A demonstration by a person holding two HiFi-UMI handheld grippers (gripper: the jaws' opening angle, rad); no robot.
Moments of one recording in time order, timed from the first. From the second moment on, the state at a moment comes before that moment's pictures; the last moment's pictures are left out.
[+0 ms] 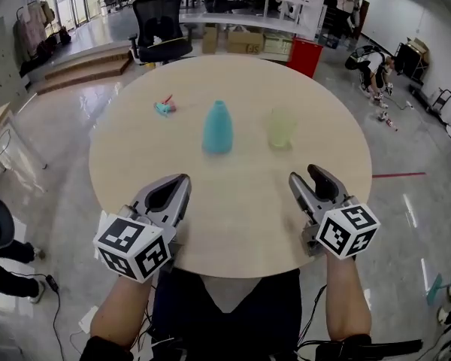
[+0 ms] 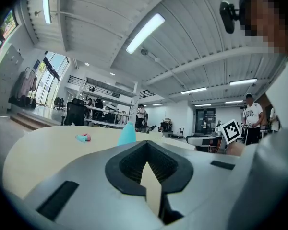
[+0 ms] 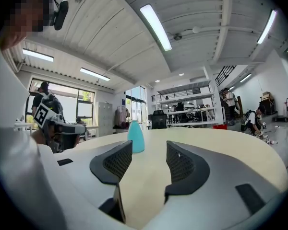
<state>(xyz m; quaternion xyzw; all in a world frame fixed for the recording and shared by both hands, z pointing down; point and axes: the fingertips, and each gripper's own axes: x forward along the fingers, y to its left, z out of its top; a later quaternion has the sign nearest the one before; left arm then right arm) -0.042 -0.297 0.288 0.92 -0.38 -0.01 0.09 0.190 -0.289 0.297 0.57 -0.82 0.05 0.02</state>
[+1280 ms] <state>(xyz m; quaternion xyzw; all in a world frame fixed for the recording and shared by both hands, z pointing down) -0.026 -0.458 0.335 0.90 -0.41 0.06 0.10 0.227 -0.478 0.348 0.57 -0.81 0.12 0.09</state>
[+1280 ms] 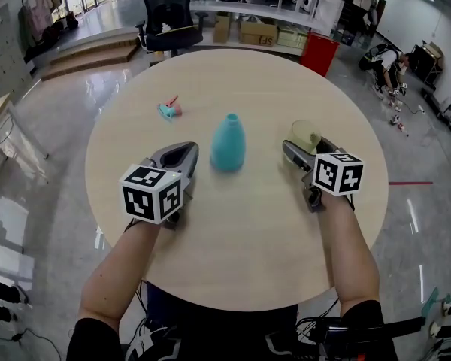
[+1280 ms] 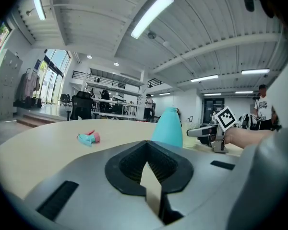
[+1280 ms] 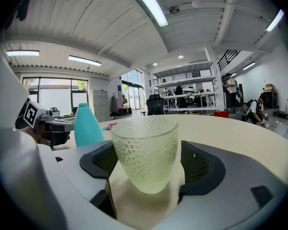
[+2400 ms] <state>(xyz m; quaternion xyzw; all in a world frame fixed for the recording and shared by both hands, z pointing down) -0.015 -0.449 0.331 0.92 -0.38 0.07 0.07 0.140 -0.473 0.260 0.48 -0.85 -0.01 0.23</state>
